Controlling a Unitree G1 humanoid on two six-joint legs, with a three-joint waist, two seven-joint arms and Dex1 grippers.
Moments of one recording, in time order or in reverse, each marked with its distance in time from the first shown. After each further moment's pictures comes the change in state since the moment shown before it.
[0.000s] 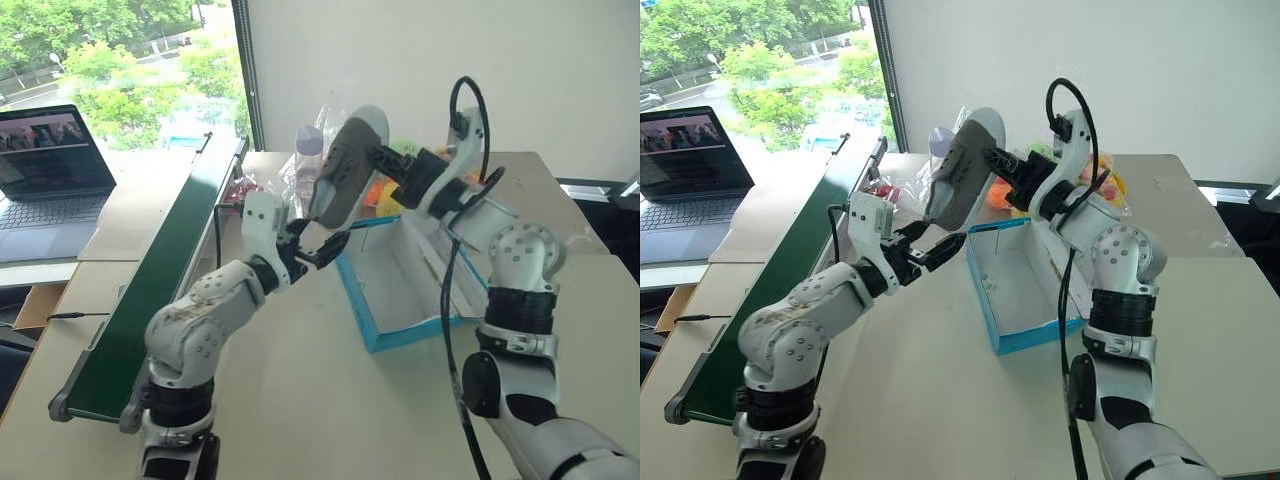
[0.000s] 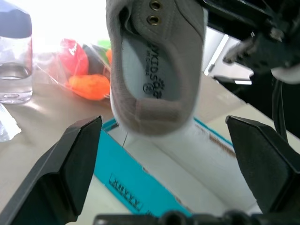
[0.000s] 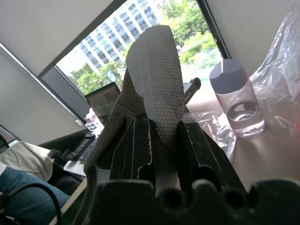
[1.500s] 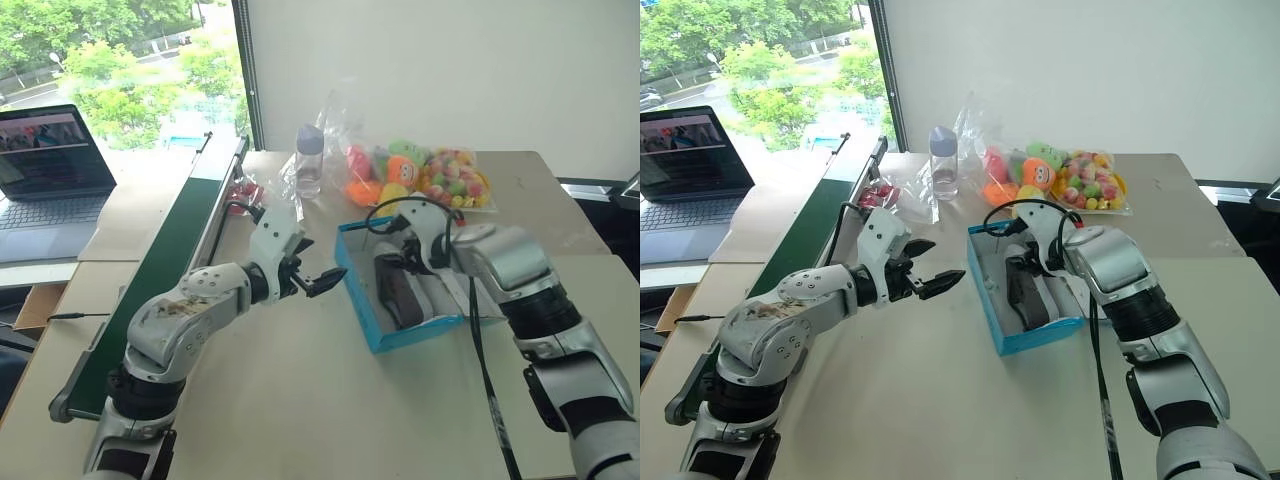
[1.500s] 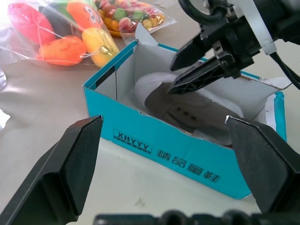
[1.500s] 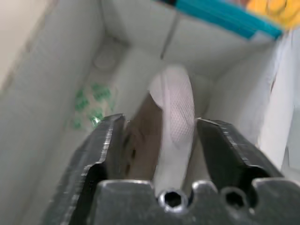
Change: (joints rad) left arm -0.058 0.179 -0.160 0.038 0.131 -0.019 -0.139; right arm 0.031 -0.243 0.573 -0.046 -0.480 0.257 0.219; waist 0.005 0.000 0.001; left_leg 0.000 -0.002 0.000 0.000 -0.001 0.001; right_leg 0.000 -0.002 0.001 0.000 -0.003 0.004
